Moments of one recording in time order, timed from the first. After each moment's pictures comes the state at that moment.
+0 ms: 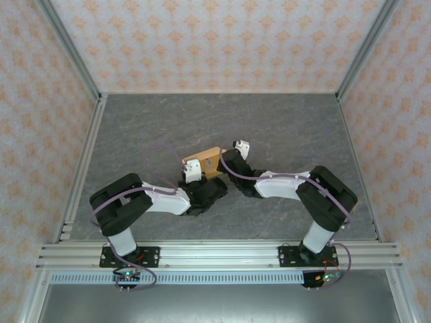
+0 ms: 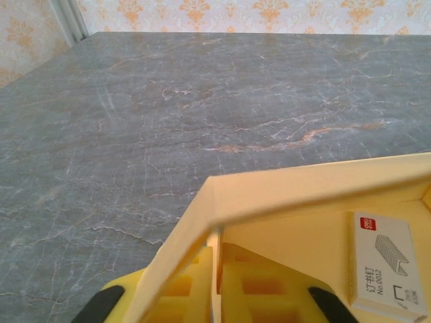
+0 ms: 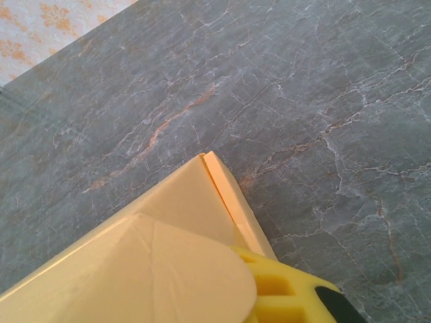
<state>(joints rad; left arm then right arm) -0.94 1.72 0.73 0.01 -1.20 -0.87 0.82 1.69 0.83 0.25 0.41 0.86</state>
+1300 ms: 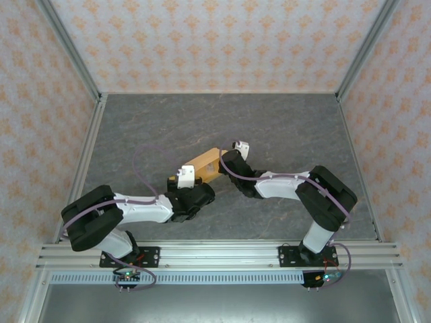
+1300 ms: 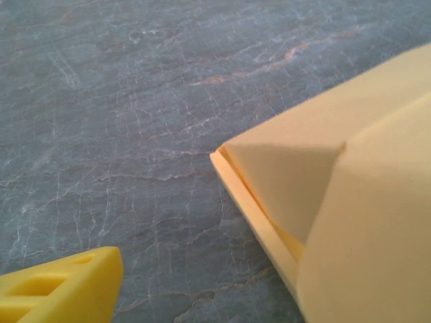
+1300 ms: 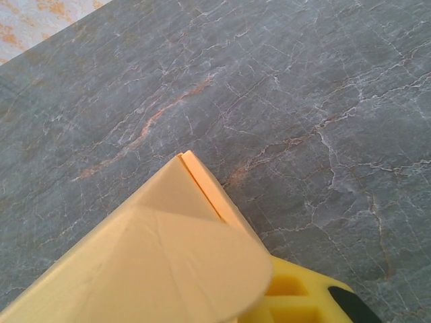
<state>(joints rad) -0.95 1.48 0.58 -0.09 -0.95 -0.75 0.81 1.69 0.82 0.25 0.39 0.82</state>
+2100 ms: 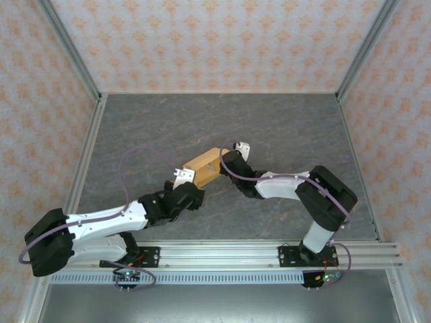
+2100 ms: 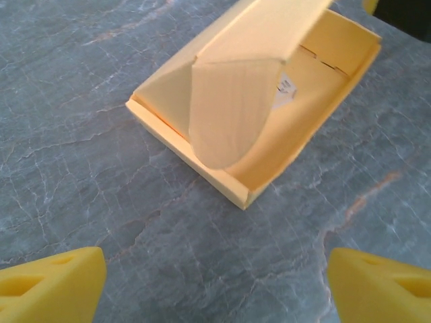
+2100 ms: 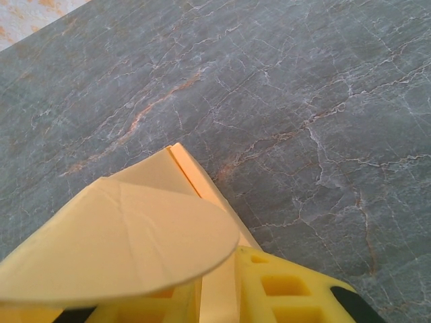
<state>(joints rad) -0.95 1.11 0.55 -0.33 -0.55 -0.55 0.81 1.69 0.80 0.25 0.39 0.82</state>
